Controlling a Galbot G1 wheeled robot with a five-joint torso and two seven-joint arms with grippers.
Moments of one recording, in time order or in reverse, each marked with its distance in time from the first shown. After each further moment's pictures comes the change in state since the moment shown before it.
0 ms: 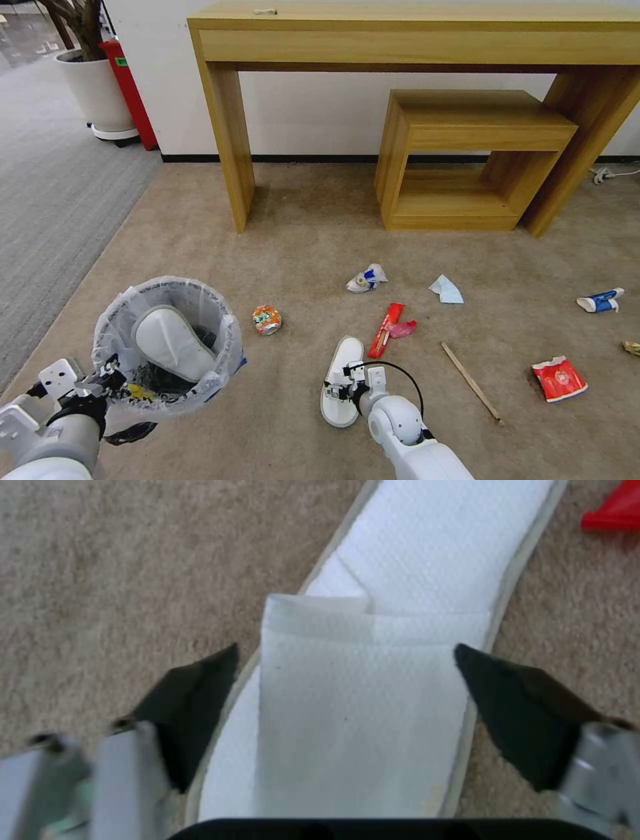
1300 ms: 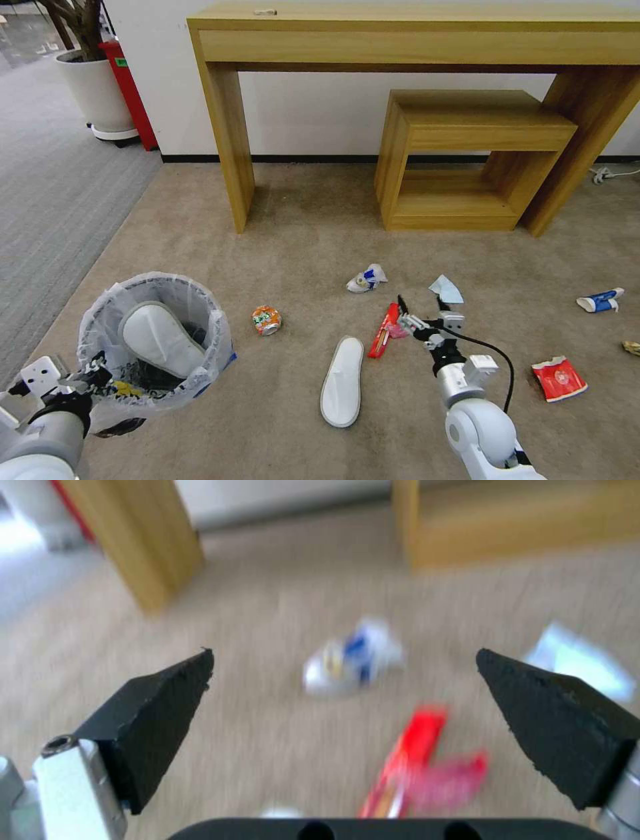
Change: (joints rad) left arm 0.001 0.022 -0.061 -0.013 -0.055 0.011 -0.011; right arm -0.189 -0.102 0.295 0.387 0.046 0.341 -0.039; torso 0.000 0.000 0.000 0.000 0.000
